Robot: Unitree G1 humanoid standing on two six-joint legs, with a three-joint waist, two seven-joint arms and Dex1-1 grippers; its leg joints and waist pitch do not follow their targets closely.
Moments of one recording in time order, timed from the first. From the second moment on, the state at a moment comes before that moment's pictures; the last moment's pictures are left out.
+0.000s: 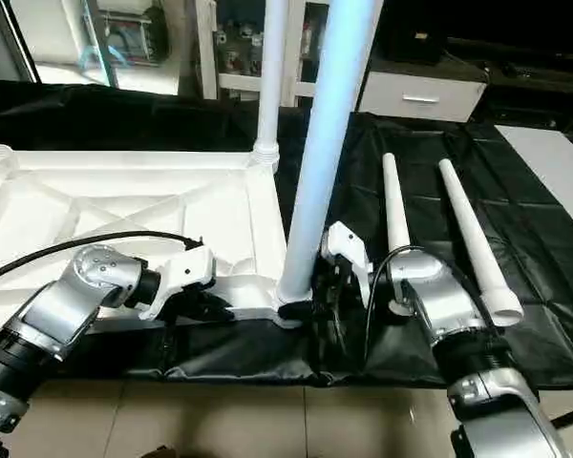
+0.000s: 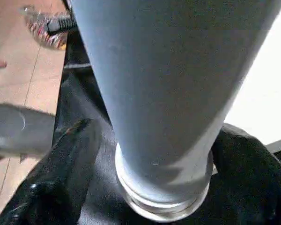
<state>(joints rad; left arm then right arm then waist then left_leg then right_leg) -0.52 0.49 -0.42 0.28 0.01 0.30 -1.22 -0.55 -0.44 0.24 0.59 0.19 0.09 1.36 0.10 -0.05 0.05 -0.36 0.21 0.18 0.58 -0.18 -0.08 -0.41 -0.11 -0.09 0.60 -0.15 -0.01</state>
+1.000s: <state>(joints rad) -0.57 0.41 -0.37 0.38 0.04 0.38 -1.07 -0.62 -0.33 0.17 0.79 0.15 0.03 1.11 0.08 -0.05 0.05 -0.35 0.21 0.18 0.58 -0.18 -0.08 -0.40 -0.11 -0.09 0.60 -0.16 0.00</state>
